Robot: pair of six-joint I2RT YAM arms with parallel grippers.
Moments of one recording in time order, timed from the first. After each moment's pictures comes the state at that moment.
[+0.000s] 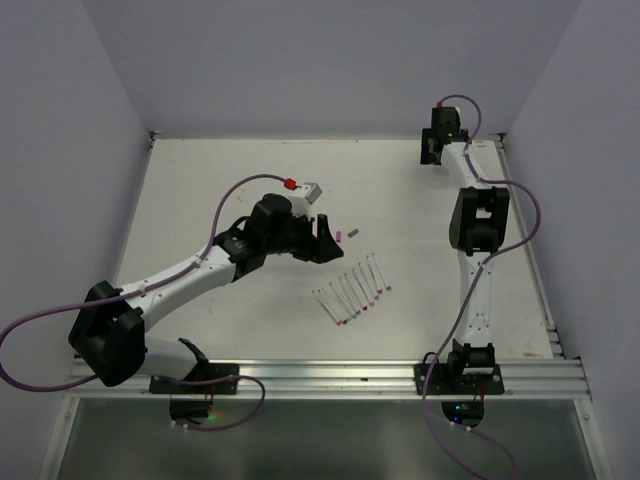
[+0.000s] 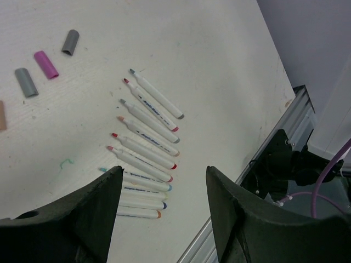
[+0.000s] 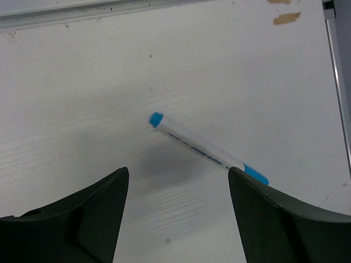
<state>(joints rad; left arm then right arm) -0.70 1.36 0.94 -0.11 0.31 -0.54 0.02 2.50 2.23 -0.54 0.40 0.05</state>
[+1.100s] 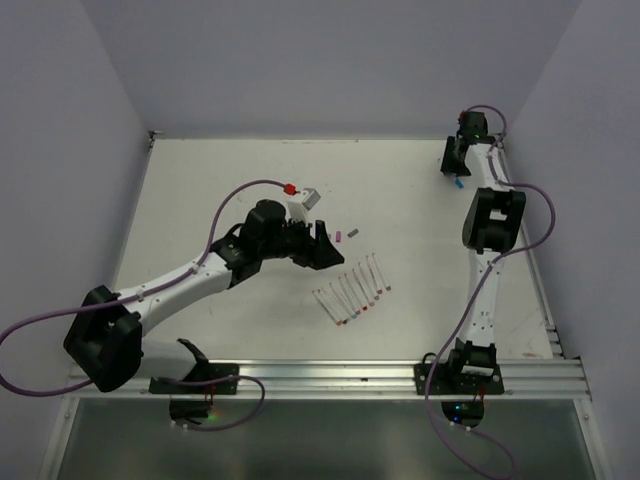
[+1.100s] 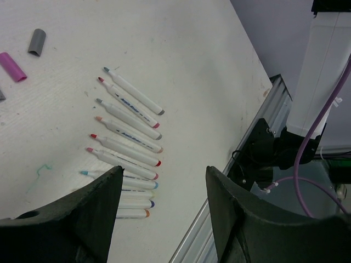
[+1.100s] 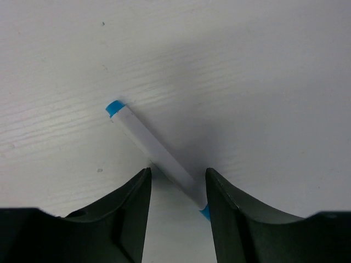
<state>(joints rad) -0.69 1.34 0.86 0.01 0.42 -0.55 -0.12 2.59 2.34 -0.68 0.09 0.10</state>
